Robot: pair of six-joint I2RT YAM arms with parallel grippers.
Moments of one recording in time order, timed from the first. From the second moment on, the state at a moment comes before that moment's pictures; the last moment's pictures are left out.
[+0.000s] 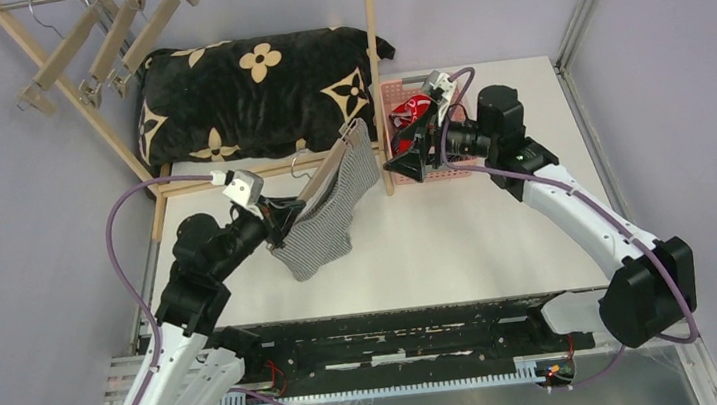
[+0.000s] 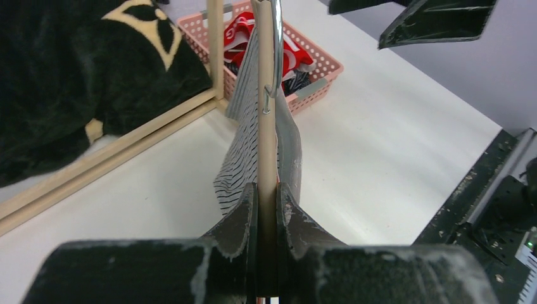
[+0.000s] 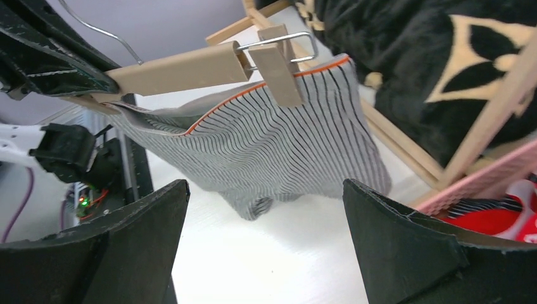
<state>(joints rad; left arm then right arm) -0.41 0.58 0.70 -0.20 0.30 -0.12 0.38 1.29 1.08 0.02 -0.75 0.09</state>
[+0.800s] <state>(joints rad) -0.41 0.58 0.69 -0.09 0.57 -0.21 0.39 1.40 1.32 0.02 -1.00 0.06</state>
